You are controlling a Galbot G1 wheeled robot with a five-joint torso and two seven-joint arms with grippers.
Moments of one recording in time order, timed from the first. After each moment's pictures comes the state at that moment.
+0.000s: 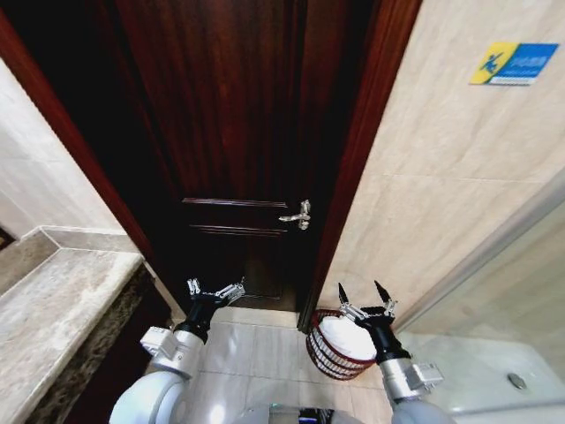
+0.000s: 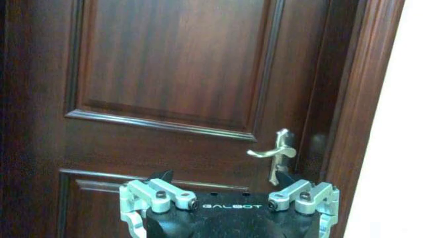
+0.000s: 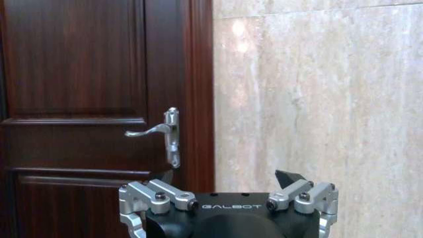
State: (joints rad) left arm 1.80 -1.54 -0.58 -2.50 -0.20 0.24 0.16; right arm -1.87 1.51 0.57 2.35 0.09 0.06 -0.11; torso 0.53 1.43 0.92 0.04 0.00
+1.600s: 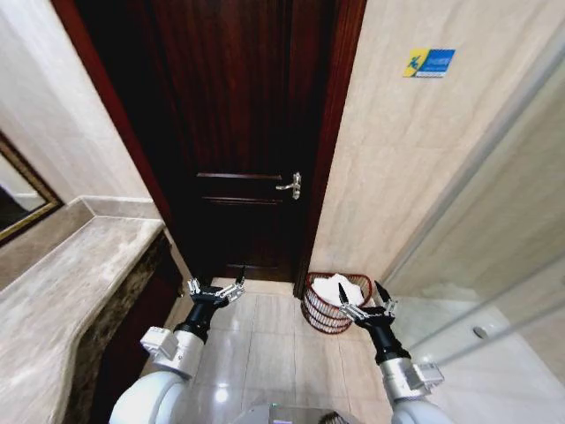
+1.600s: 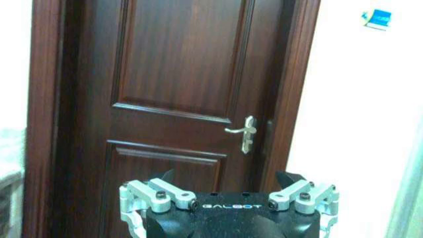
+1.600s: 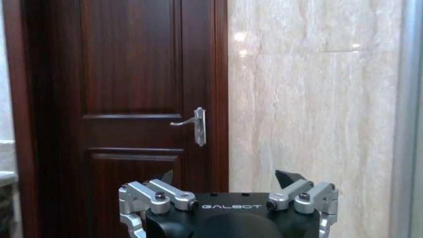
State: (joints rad) left arm 1.80 -1.54 -0.58 -2.50 -0.20 0.24 0.16; right arm -1.87 1.51 0.57 2.35 0.09 0.06 -0.11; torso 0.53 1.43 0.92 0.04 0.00
